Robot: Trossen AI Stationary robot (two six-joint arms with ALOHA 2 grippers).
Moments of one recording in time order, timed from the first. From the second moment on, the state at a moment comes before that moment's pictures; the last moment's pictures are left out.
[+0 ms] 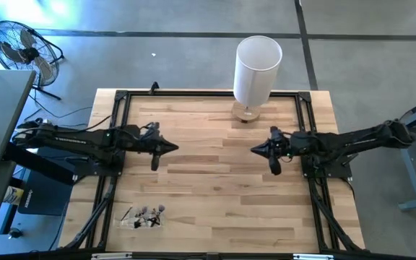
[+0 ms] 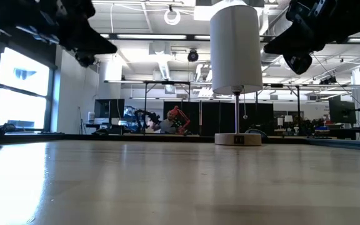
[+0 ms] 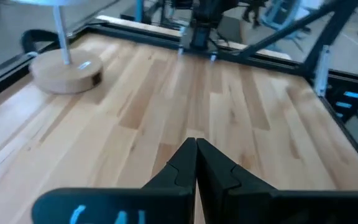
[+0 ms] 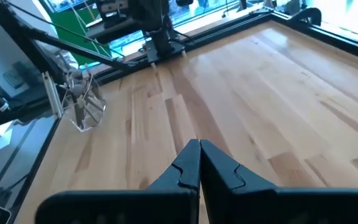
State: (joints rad) left arm 0.00 0.78 0.43 0.08 -0.06 -0.18; right arm 0.09 0.76 0.39 0.07 0.14 0.40
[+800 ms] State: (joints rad) left arm 0.00 0.17 0.10 0.13 -0.06 -0.13; right arm -0.01 0.72 0.39 -0.01 0.15 0.51
